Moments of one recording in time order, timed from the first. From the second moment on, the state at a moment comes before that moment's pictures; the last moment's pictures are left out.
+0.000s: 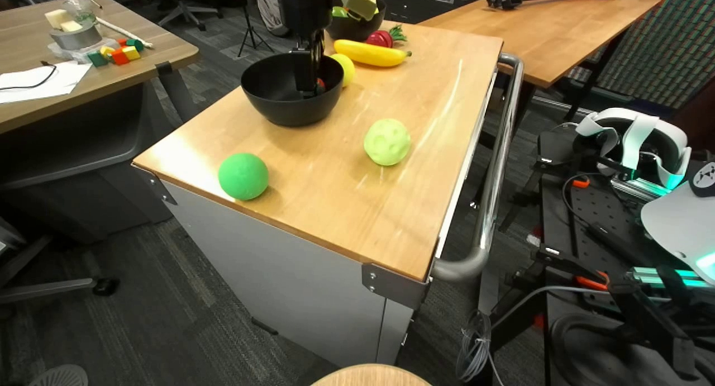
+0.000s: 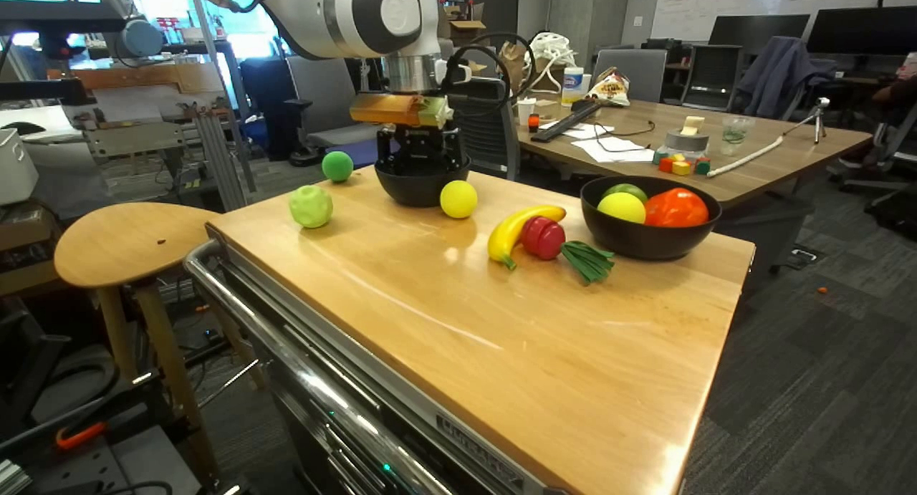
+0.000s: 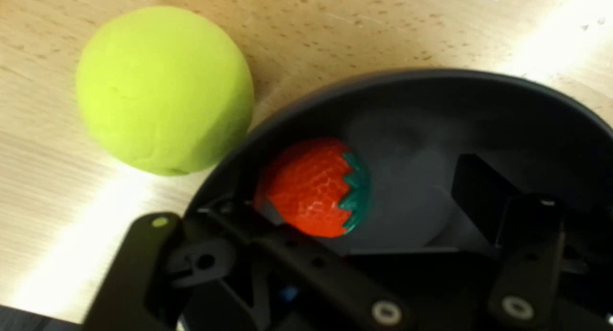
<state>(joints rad) 0.06 0.43 0.03 -1.84 -0.07 2.30 -0.26</state>
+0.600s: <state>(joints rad) 0.06 0.42 0.03 -1.84 -0.07 2.34 -0.22</state>
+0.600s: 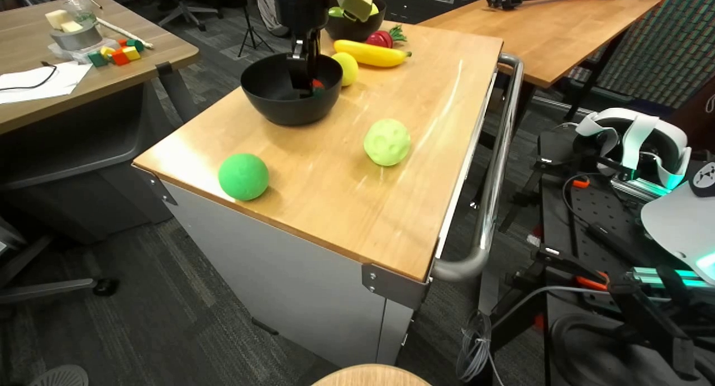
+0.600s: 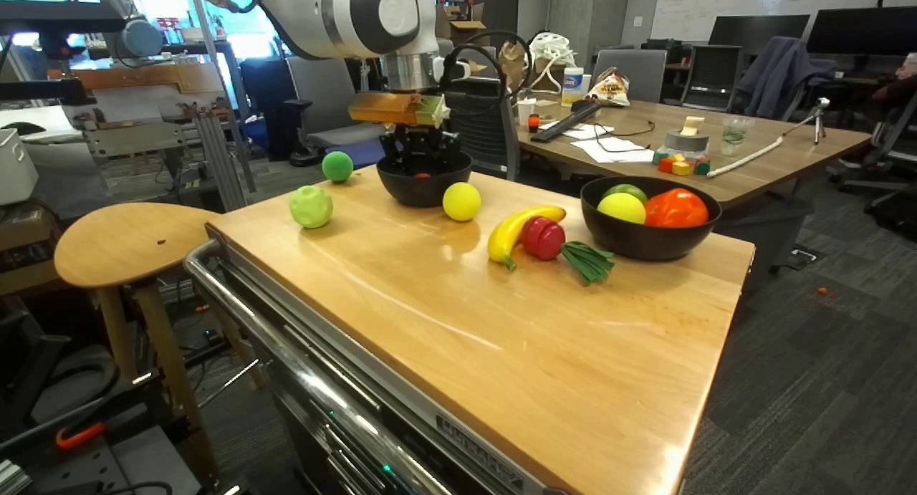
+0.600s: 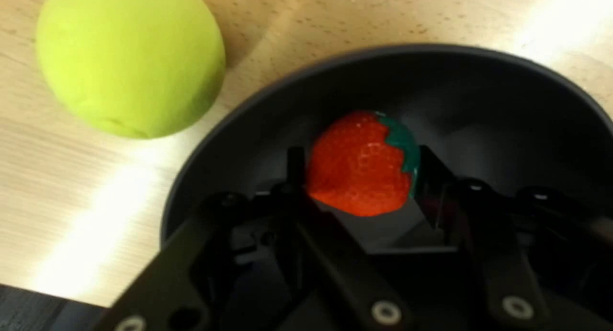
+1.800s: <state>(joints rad) 0.06 -0.11 0.06 -2.28 0.03 2.34 -0.28</state>
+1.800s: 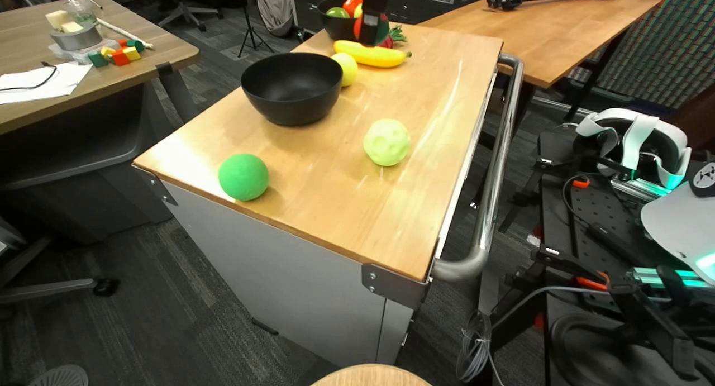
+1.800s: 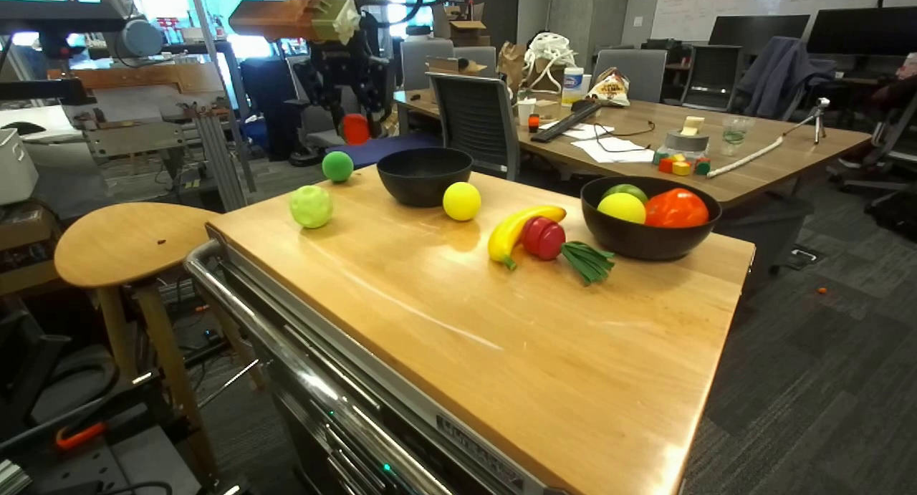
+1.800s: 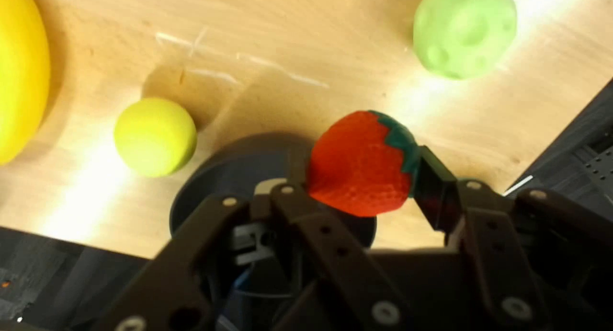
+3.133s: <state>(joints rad) 0.00 -0.08 -0.04 -2.47 0.07 2.63 -0.37</state>
